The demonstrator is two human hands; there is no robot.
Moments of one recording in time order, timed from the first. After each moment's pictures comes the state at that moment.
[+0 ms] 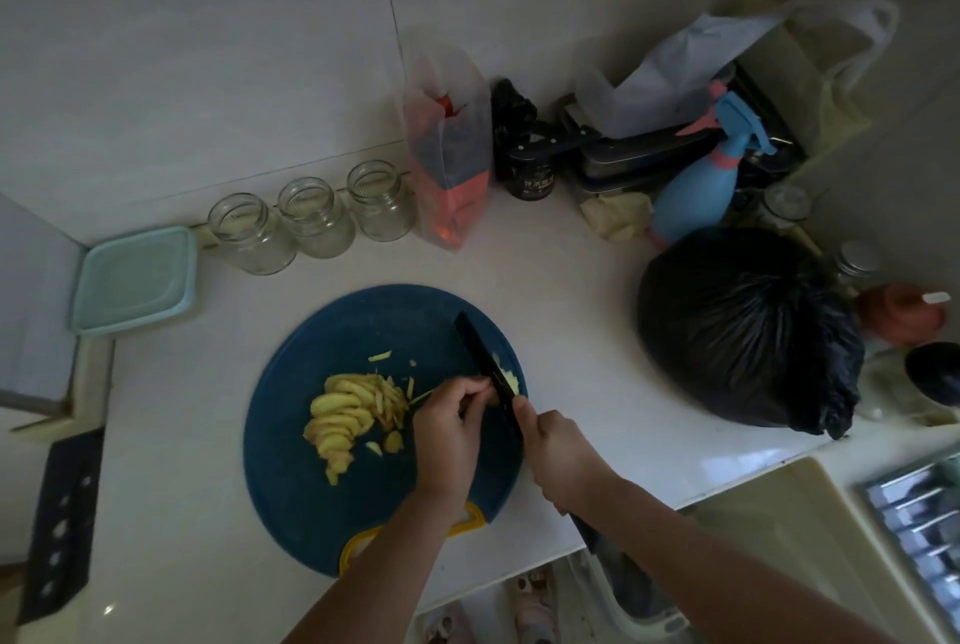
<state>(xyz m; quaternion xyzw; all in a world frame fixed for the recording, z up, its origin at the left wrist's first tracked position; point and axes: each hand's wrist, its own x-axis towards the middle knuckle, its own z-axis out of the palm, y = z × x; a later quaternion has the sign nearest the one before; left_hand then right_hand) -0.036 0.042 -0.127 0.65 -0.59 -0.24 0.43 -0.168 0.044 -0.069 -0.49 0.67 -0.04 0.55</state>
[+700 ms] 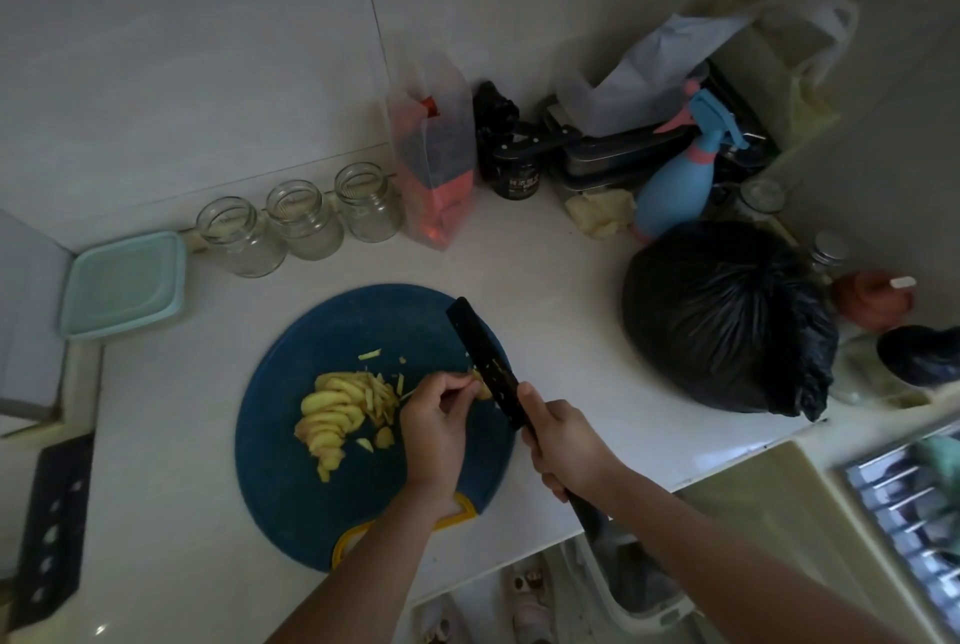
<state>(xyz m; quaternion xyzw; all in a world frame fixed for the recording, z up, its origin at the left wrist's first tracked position) -0.037 0.046 -0.123 0.63 -0.52 -0.33 0.47 -0.184 0.050 -0.061 -0.42 0.65 -0.13 0.62</state>
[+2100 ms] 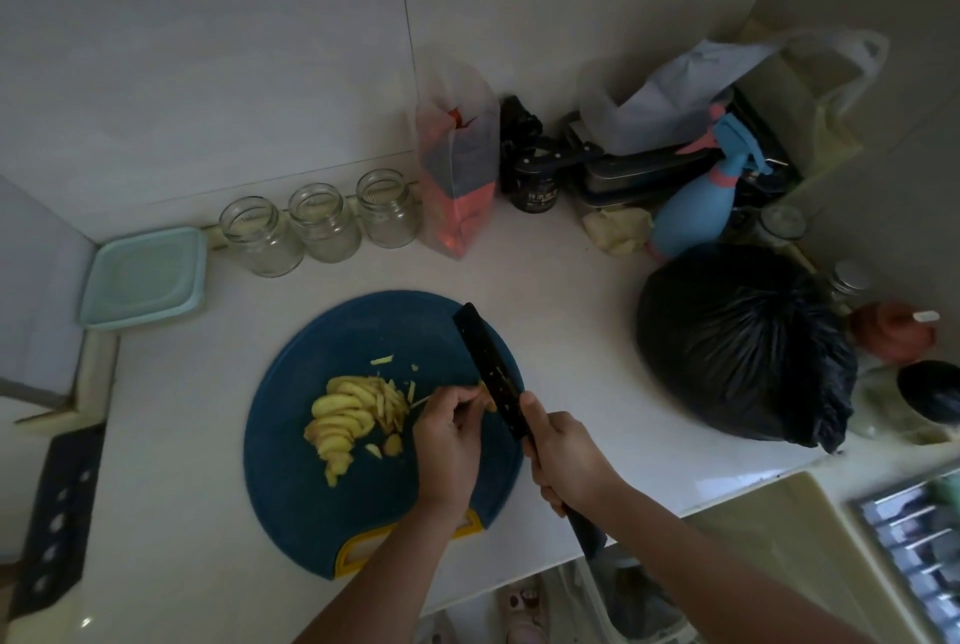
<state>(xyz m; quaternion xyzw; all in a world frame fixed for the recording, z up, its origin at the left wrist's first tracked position) -0.040 0.049 -0.129 0.65 -0.53 -0.27 0.48 -0.170 0.046 -0.055 -0.42 0.66 -0.13 0.60</state>
